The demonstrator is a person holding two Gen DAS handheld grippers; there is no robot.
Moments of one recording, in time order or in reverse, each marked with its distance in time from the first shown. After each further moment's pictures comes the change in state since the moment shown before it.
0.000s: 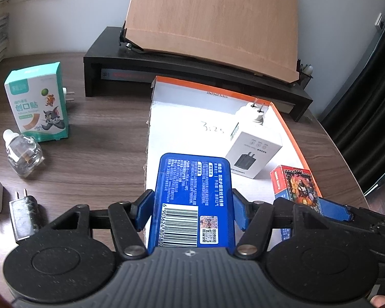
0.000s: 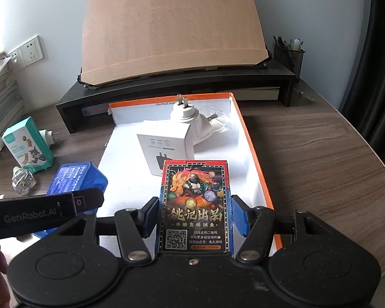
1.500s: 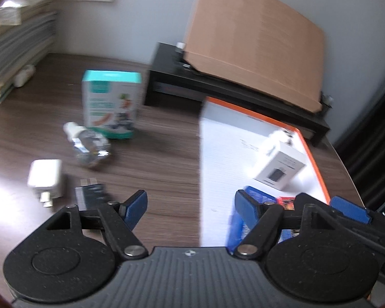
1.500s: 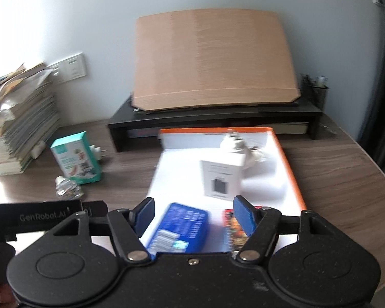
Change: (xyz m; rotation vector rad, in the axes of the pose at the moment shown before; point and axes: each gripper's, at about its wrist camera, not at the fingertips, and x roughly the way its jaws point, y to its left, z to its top) left arm -0.063 0.051 -0.010 -0.122 -0.081 0.082; right arm -0.050 0.052 -0.004 -0.069 -0.135 0.107
